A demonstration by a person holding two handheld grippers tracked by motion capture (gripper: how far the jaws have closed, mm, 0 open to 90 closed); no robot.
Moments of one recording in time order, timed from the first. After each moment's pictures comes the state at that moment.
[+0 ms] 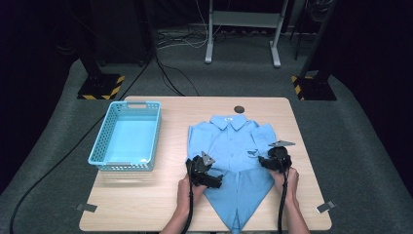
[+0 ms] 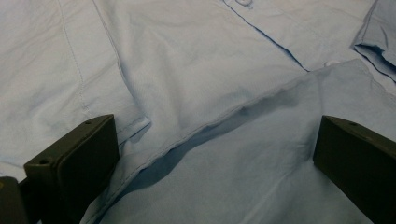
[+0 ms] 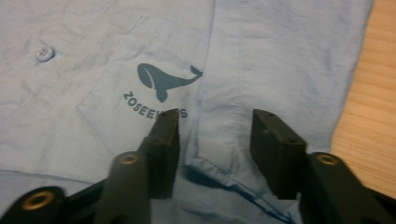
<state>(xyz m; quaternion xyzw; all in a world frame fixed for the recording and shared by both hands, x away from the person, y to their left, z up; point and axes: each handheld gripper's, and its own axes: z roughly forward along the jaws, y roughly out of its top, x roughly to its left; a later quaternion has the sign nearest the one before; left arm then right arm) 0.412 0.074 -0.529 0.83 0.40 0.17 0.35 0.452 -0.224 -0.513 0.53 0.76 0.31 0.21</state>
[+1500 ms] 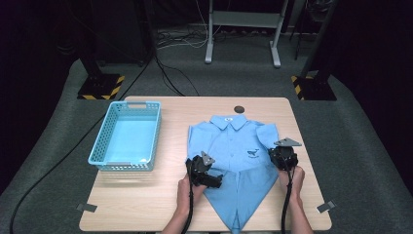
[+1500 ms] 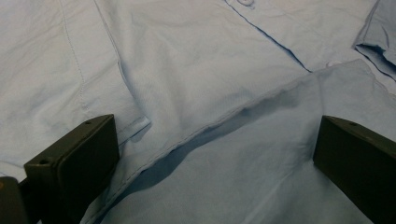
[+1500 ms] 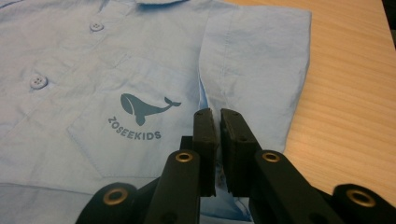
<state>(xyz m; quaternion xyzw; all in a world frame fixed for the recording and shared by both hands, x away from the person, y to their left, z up) 0.412 0.074 -0.529 0.83 0.40 0.17 0.35 0.441 -0.230 -0.489 0.51 0.75 0.32 0.28</state>
